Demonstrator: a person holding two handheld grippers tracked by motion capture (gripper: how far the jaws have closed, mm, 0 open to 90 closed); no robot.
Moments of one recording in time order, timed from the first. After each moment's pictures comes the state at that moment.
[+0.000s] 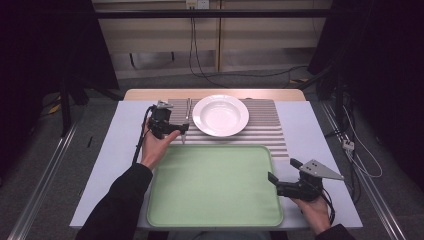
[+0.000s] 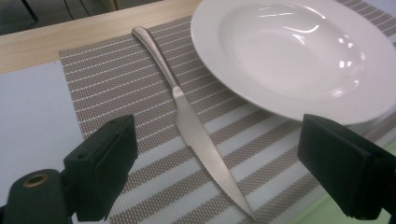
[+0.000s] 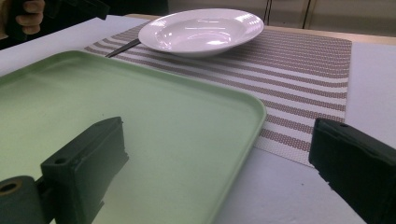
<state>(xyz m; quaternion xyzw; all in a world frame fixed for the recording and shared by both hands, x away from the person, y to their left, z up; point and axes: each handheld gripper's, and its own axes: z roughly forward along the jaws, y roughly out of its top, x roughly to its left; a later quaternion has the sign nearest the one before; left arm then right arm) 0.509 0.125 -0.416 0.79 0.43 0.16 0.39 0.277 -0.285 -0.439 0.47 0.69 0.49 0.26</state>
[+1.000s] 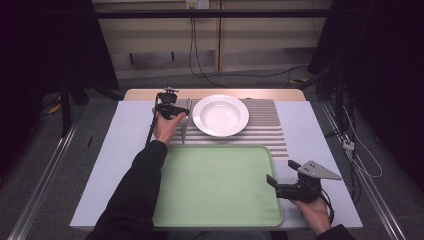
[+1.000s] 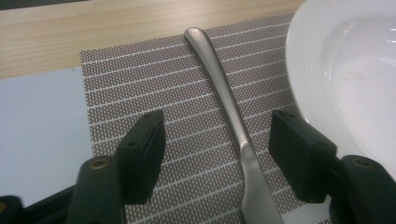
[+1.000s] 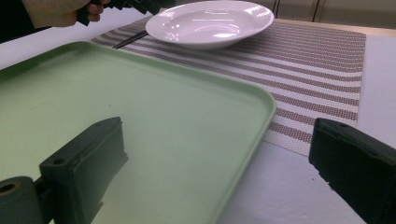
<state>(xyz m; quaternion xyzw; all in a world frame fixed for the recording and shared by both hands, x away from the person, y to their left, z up) 0.593 0.105 -0.441 0.77 0.52 0.15 0.33 0.276 -0.283 -0.443 0.46 0.70 0.49 0.25</state>
